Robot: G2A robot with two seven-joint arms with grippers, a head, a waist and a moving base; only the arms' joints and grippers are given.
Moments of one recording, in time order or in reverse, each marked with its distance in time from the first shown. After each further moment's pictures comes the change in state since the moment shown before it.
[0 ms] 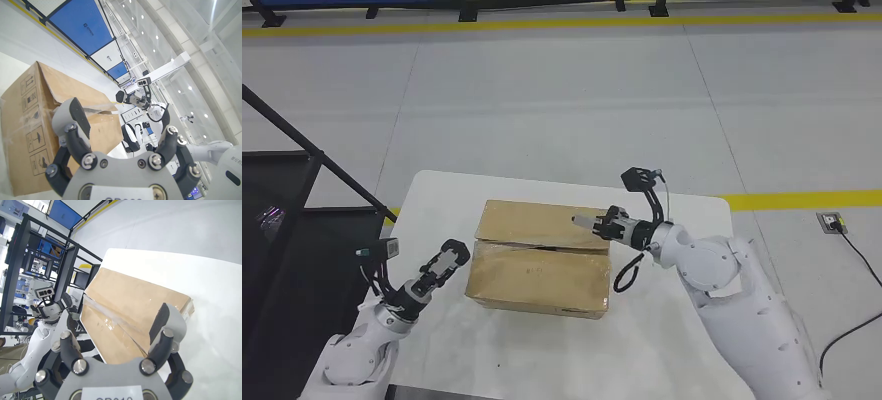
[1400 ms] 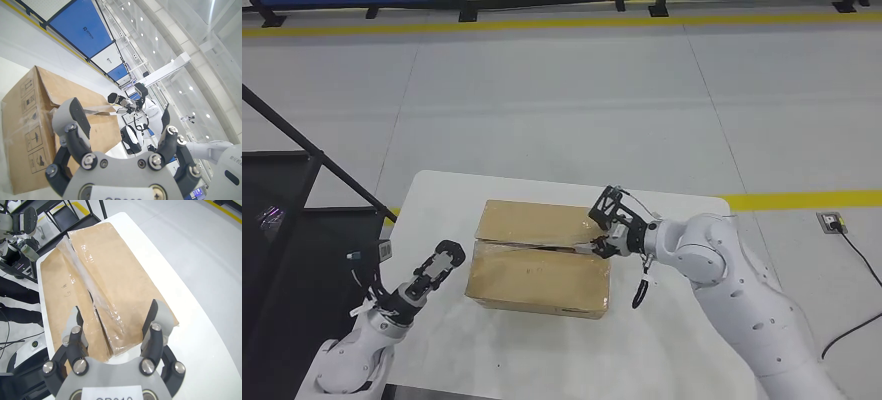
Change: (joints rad) left arm 0.046 0.013 -0.024 -0.065 0.008 0.010 0.035; right arm 0.132 0.021 -0.133 0.178 -0.418 -0.573 -0.059
